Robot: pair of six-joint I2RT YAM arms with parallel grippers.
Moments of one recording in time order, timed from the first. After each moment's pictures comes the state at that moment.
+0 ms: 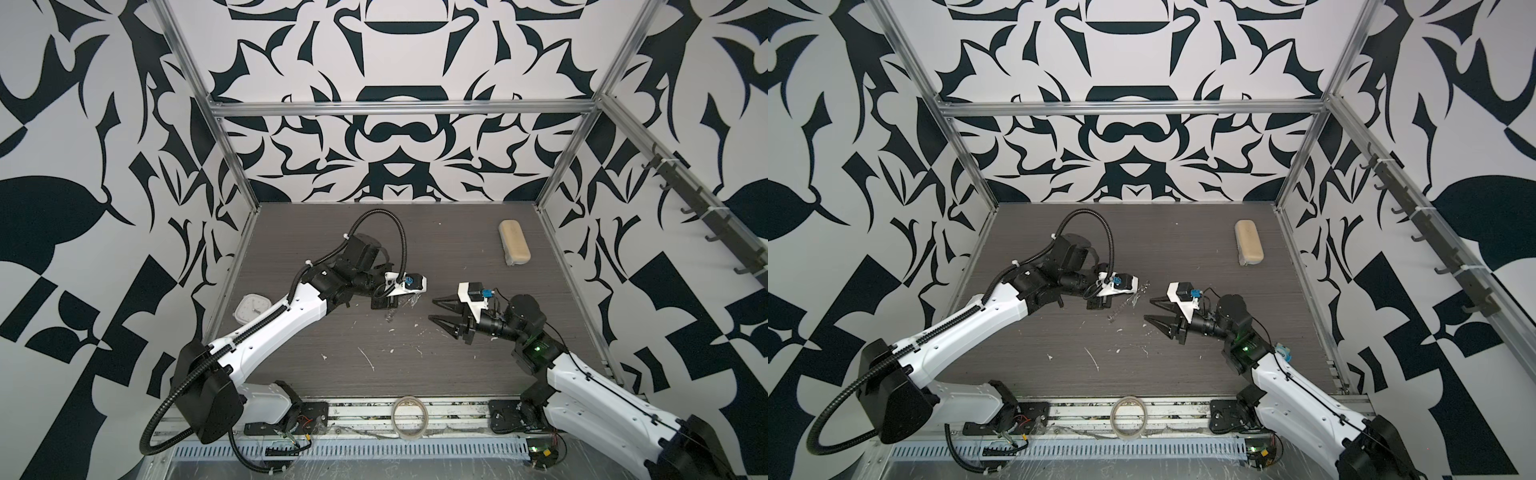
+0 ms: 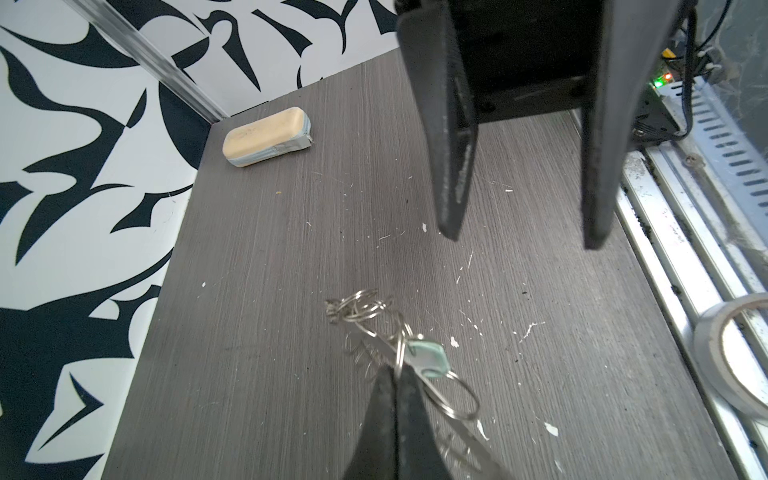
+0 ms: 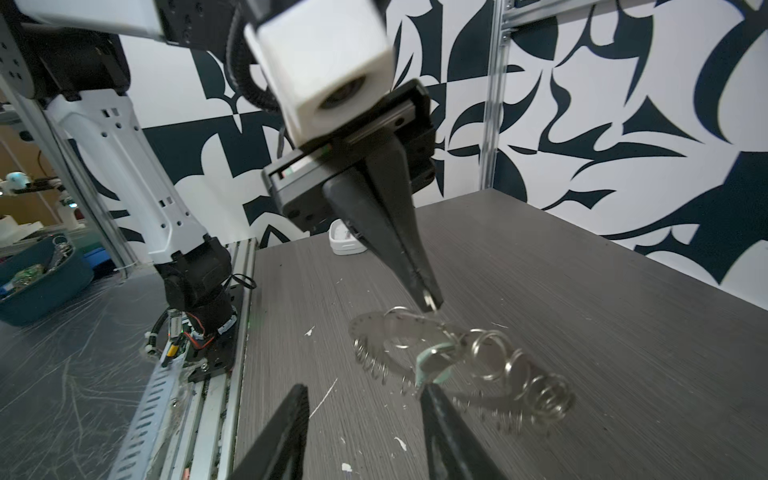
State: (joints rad) left arm -0.72 1.33 1.13 -0.52 0.54 0.86; right arm 0.56 0.82 0.34 0.42 -0.74 0.07
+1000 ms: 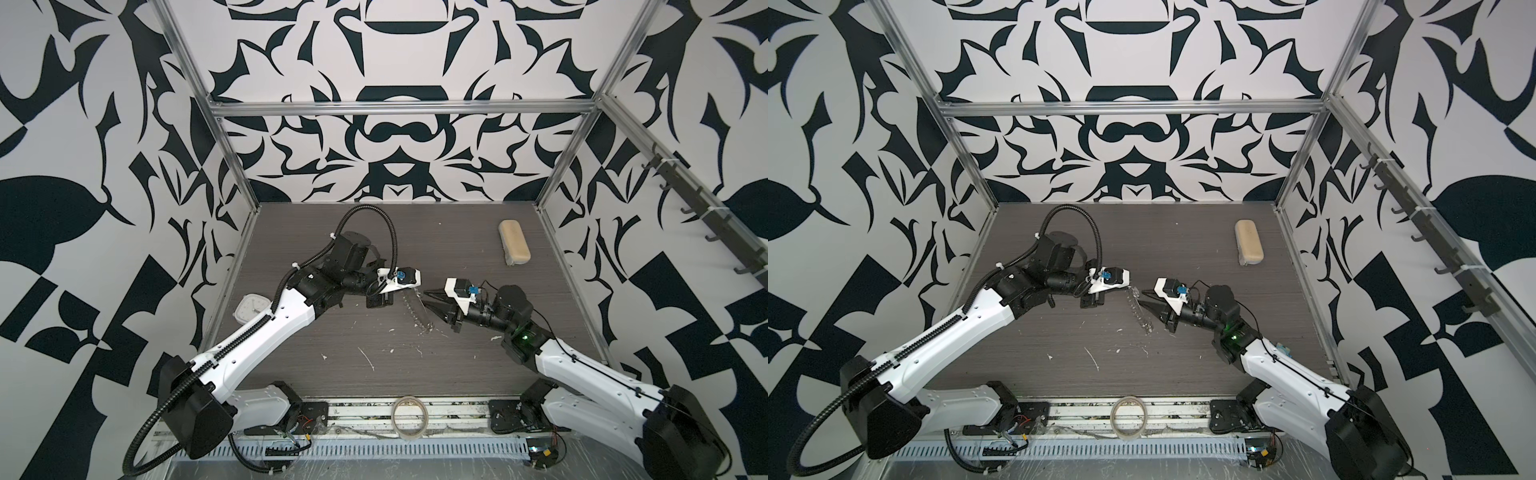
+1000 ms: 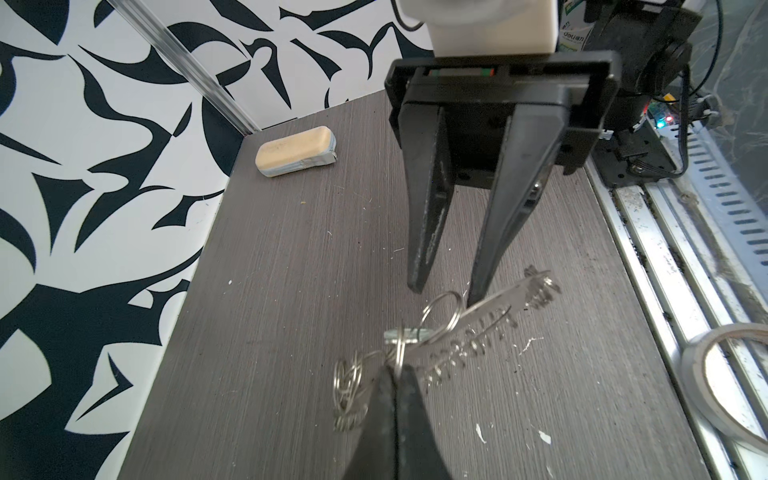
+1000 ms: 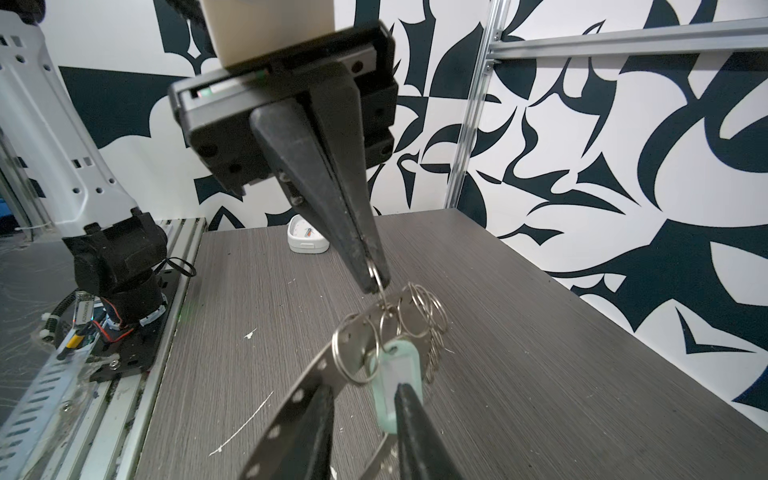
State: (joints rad) left arm -0.71 1.25 1.13 -0.52 0.55 0.80; right arm 0.60 0.98 0.41 0.52 -0.63 -0.12
